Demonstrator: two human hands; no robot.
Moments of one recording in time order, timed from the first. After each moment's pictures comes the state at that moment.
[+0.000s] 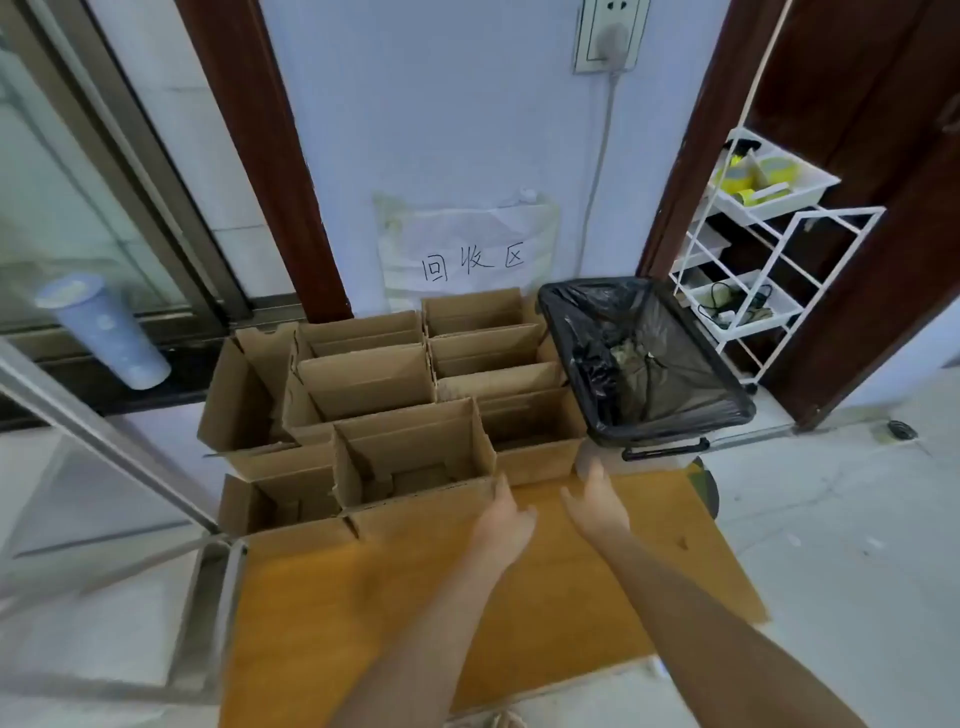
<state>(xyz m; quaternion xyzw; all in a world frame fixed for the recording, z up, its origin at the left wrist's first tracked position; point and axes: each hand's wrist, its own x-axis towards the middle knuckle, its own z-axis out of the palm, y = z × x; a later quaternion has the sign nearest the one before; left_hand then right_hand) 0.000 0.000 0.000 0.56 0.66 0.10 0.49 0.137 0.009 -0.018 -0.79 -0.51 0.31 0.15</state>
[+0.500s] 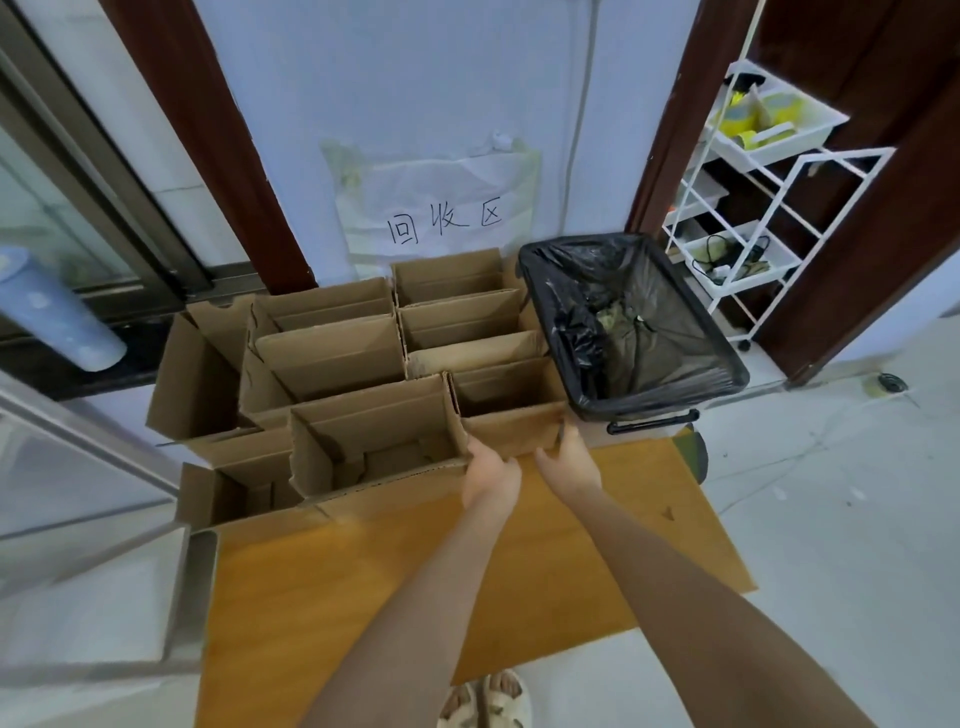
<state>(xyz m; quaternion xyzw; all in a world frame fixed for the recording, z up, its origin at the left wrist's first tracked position) 0.030 0.034 -0.002 0.48 0.75 0.13 0.43 0.141 0.037 -0.032 -0.76 -0.50 0.35 0.22</state>
